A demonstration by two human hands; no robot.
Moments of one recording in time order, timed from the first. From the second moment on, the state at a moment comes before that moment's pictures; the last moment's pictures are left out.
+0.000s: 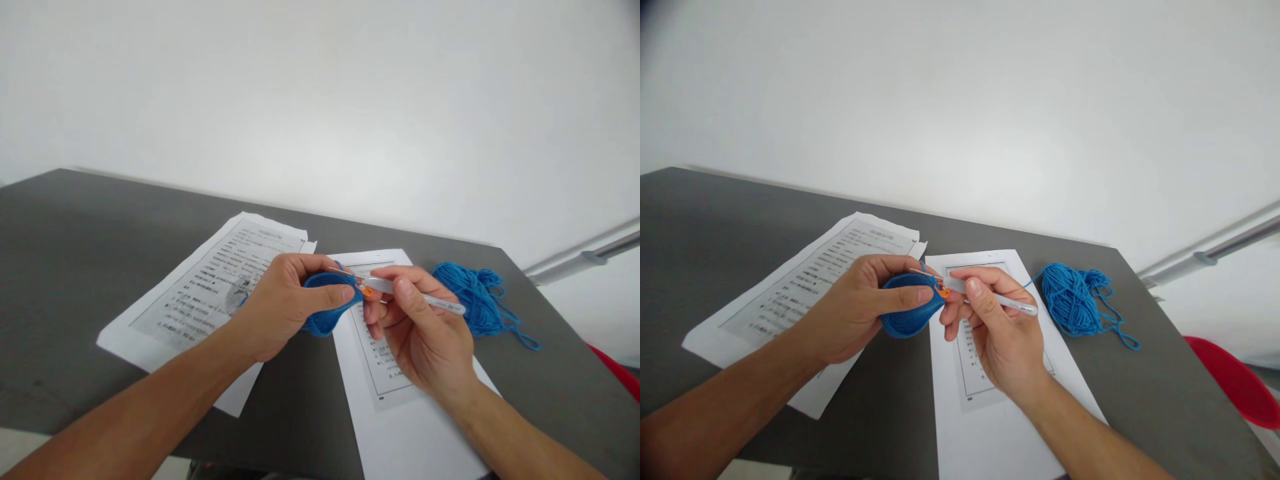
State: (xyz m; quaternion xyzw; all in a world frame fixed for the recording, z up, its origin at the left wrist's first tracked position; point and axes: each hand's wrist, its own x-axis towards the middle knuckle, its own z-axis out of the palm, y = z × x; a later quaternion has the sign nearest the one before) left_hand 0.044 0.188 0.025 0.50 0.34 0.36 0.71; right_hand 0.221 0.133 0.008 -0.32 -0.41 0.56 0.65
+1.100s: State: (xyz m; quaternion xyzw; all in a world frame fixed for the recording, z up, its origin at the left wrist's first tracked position) left_hand 0.049 0.177 0.034 0.59 0.44 0.39 0.56; right_hand 0.263 0.132 0.006 -0.33 -0.65 0.35 0.58
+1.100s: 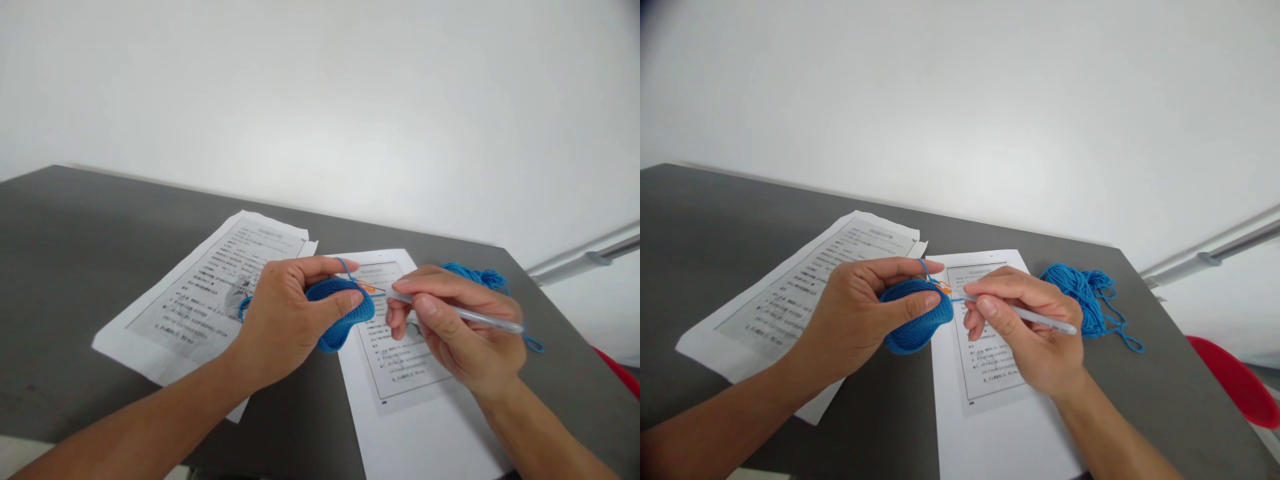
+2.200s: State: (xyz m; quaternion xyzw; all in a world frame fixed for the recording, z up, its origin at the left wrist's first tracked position) left_hand 0.054 0.171 0.033 0.66 0.47 0.44 0.39; right_hand 0.253 0.128 0.030 -0.35 -0.81 0.04 0.47
